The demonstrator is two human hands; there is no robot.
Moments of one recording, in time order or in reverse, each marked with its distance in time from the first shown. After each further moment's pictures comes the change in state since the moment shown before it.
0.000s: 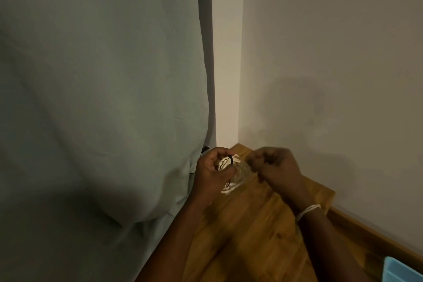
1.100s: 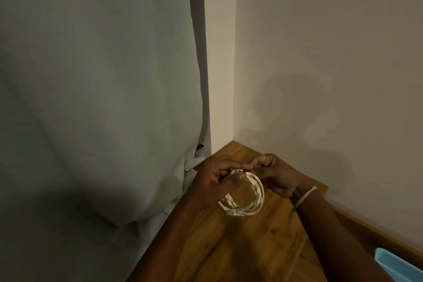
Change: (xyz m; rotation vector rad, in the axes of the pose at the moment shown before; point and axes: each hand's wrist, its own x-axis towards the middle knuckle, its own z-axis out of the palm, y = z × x) left_hand -0.014 0.010 -0.001 0.076 -0.380 0.214; right_hand 0.027 0.059 -0.026 0.704 -0.674 0.248
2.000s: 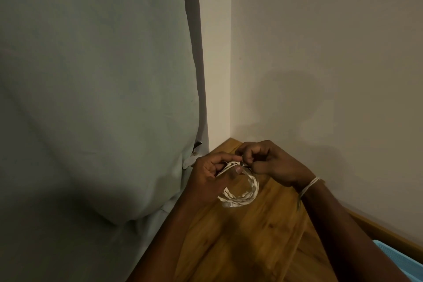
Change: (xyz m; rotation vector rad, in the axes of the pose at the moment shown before) left_hand -0.004 0.007 0.005 -0.122 0.114 -0.084; right_hand -0.008 -0.037 0.029 -0.572 -0.039 -0.298
